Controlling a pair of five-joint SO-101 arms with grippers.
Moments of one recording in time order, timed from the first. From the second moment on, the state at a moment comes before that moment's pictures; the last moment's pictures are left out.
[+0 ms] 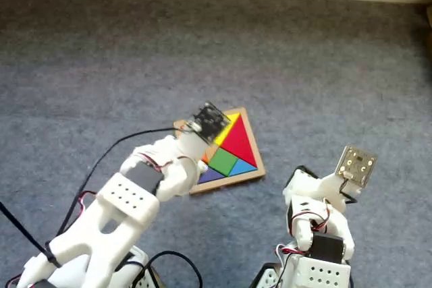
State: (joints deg) left arm 27.3 -40.7 62.5 45.7 -6.5; right arm 5.6 -103.9 96.0 57.4 -13.5
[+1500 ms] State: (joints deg) left arm -2.2 -101.5 88.1 59.0 -3.8; right arm 5.6 -103.9 96.0 57.4 -13.5
